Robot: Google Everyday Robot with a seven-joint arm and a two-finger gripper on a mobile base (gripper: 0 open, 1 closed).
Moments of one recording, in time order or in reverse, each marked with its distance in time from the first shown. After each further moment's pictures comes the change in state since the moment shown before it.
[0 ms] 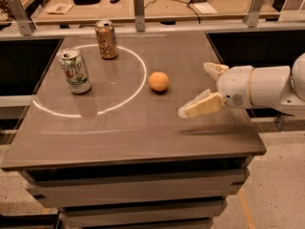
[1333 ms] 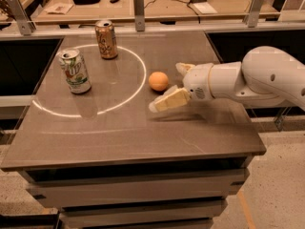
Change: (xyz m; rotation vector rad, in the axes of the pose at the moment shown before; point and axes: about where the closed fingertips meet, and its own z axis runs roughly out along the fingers) arm -0.013 0.003 0.087 -0.047 0.013 0.031
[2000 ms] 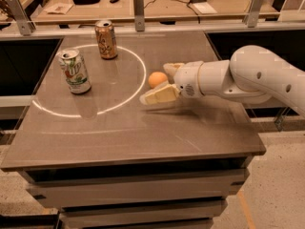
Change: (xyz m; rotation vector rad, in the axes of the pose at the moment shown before) arm -0.012 -0.001 0.026 -0.005 -0.026 0.013
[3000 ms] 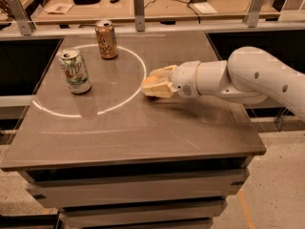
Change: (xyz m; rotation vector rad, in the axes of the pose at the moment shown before) arm -0.008 0.004 0.007 -0.023 -0.040 -0.023
